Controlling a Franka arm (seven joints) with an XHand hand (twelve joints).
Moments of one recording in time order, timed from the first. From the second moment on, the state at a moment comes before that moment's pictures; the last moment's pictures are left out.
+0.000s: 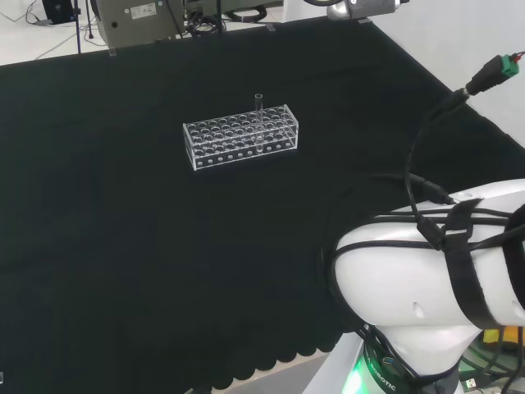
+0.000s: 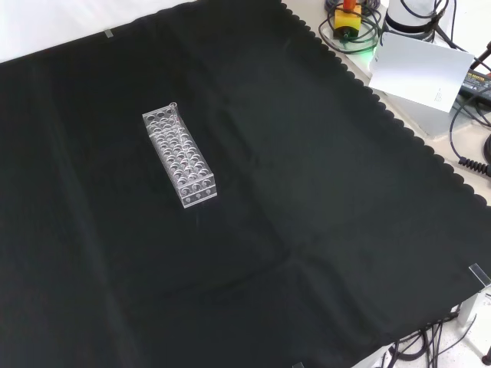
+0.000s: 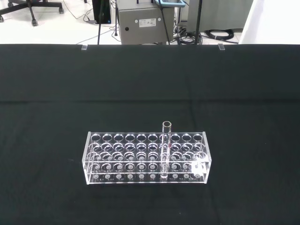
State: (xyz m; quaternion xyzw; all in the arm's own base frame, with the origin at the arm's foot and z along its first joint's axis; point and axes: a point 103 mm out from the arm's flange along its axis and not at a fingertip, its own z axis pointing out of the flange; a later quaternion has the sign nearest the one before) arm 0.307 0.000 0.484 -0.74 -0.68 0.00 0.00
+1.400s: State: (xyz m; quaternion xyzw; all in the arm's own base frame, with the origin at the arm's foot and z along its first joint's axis) arm 0.396 -0.004 0.425 -0.71 -0.70 0.04 0.06
